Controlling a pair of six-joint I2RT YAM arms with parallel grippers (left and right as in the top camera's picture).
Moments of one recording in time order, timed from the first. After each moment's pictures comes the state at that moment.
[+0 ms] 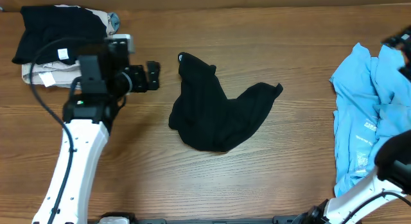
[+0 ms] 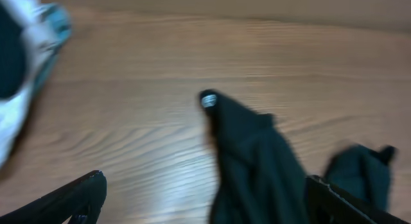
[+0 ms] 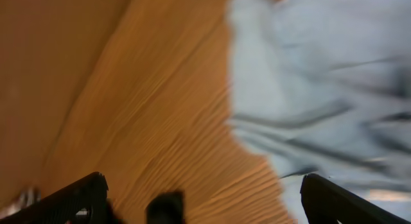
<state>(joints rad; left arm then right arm) -0.06 1.37 1.14 -0.43 0.24 -0.12 -0.58 2.03 2.11 -1.25 -0.44 0.29</state>
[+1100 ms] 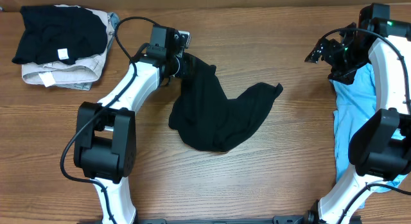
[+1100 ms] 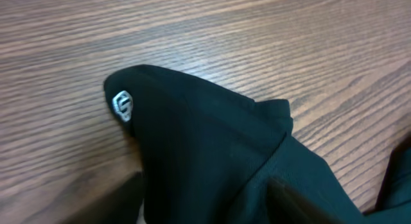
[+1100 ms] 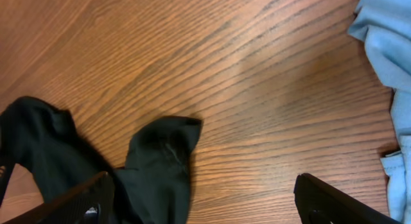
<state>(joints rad) -0.24 2.06 1.49 -0.40 0.24 -0.06 -0.23 2.03 1.87 -1.24 -0.35 0.25</state>
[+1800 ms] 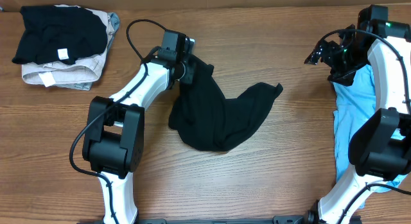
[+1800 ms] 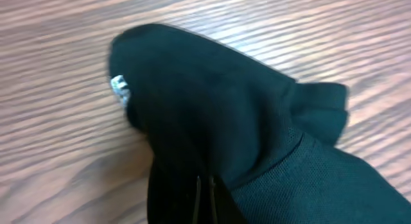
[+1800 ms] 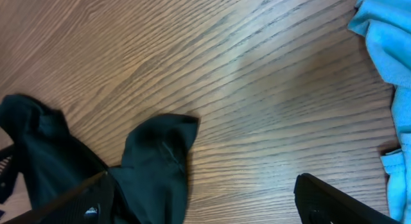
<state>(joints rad) -0.28 2.12 1.53 -0.46 0.03 -0.05 -0.22 2.03 1.86 -1.24 -0.34 0.24</state>
